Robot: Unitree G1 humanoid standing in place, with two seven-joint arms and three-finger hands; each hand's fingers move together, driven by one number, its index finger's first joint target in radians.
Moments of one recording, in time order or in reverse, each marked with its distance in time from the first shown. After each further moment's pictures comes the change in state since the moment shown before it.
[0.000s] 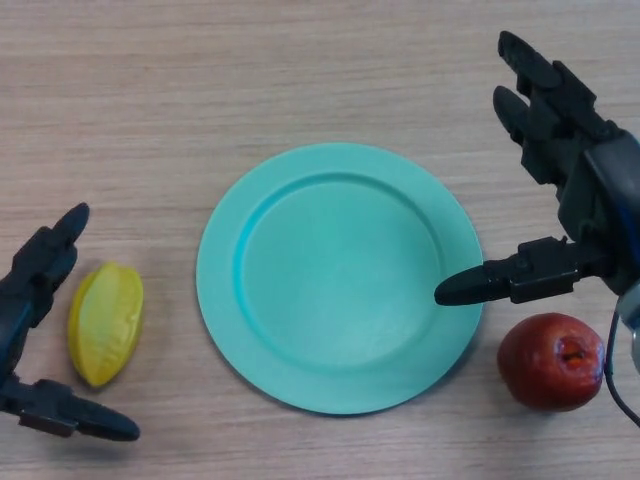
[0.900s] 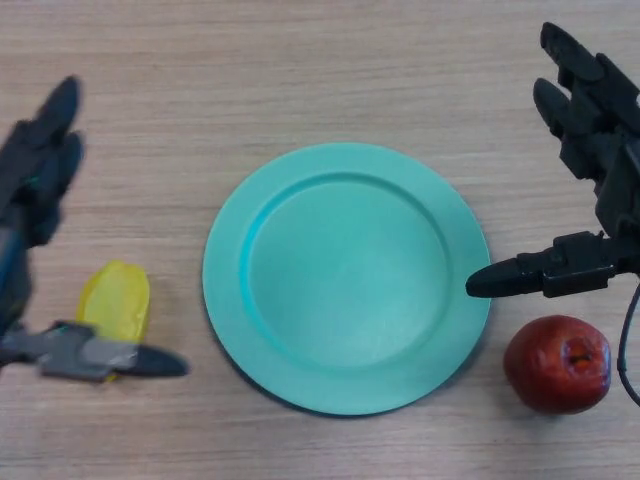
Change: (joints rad) left arm 0.069 -0.086 0.025 -0.617 -0.132 0.351 0.096; right arm 0.001 -0.019 -0.060 0.004 -0.002 0.007 0.018
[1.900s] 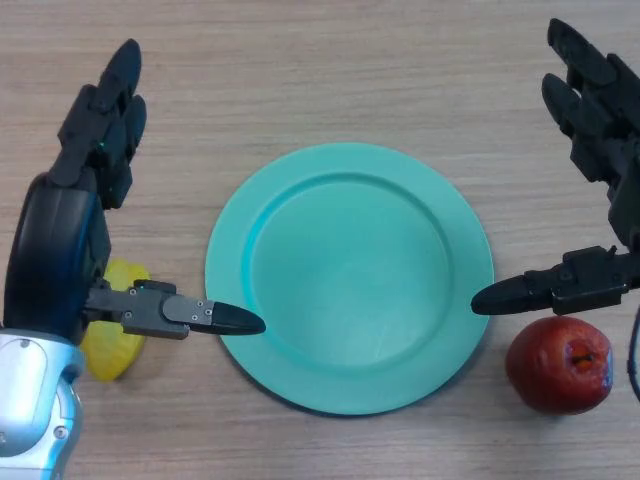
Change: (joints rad) left arm -0.130 -0.019 -0.261 0.049 0.009 -0.014 0.252; right arm 0.062 0.003 -0.011 -0.138 -0.038 0.013 0.018
